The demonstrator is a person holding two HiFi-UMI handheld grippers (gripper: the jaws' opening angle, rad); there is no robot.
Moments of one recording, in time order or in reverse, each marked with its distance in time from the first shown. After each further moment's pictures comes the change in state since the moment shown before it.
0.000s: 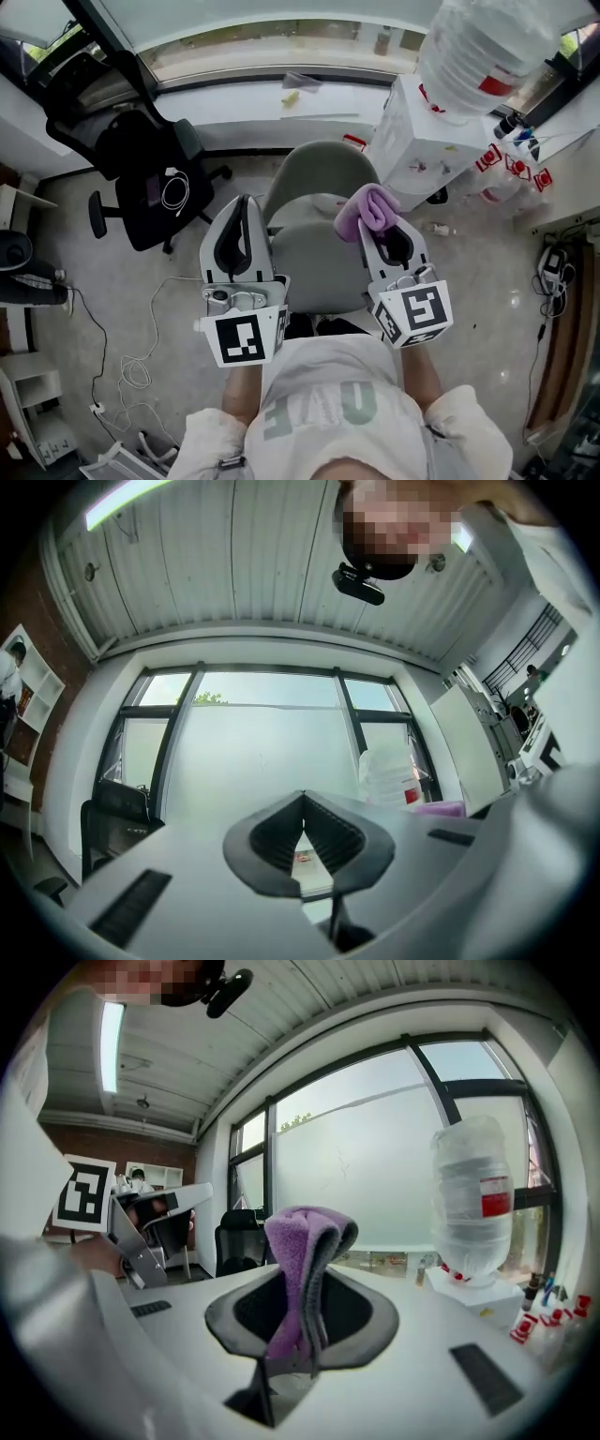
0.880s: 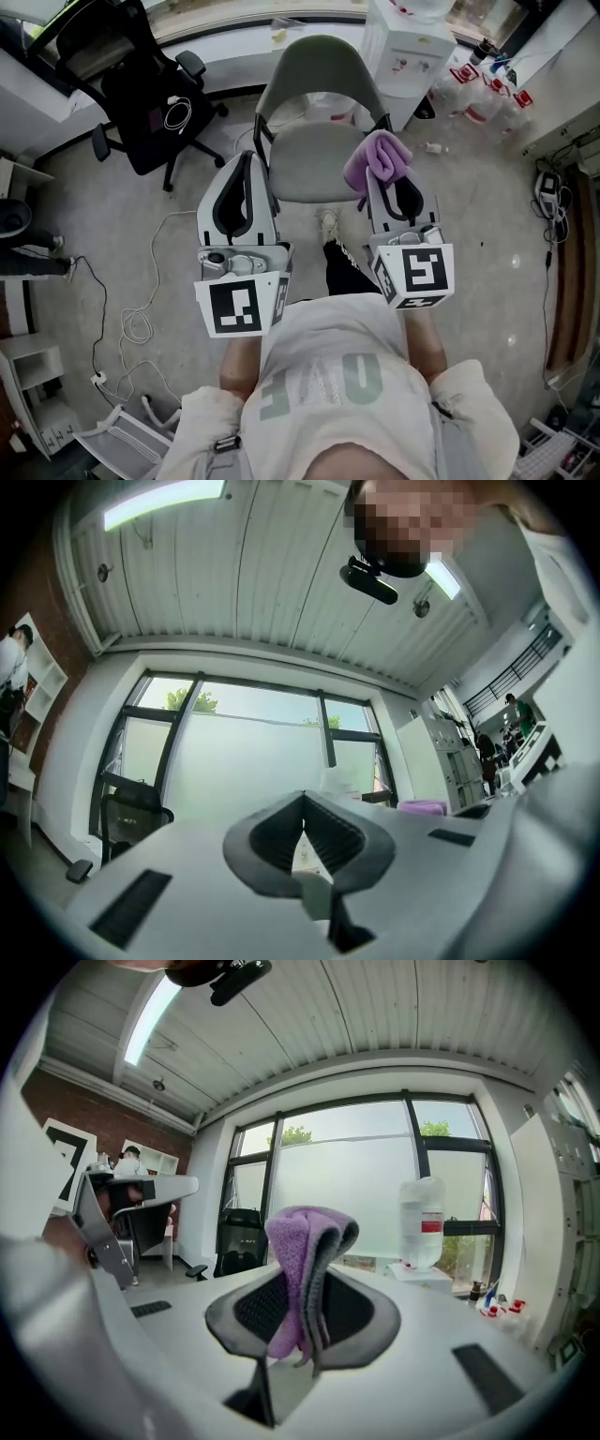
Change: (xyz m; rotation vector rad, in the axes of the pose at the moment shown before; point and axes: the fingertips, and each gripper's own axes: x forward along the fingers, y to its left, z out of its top) left arm -0.307 -0.042 0.066 -0.065 -0.012 -0.116; right arm -0.262 0.167 -0.046 -0.091 -0.061 -0.193
